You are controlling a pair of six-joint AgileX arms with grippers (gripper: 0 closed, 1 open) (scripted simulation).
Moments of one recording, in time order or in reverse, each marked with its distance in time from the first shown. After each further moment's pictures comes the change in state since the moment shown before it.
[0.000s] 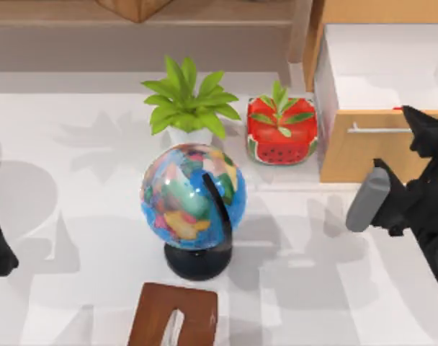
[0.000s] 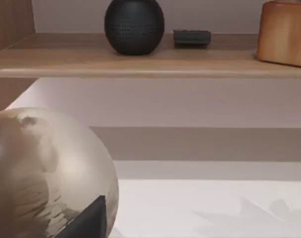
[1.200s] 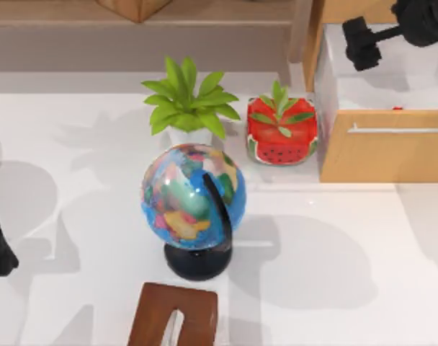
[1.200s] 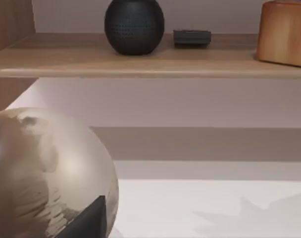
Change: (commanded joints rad) left arm 0.000 0.000 0.000 0.000 0.000 0.000; right arm -0.234 0.094 1.394 -2.178 -0.385 1.246
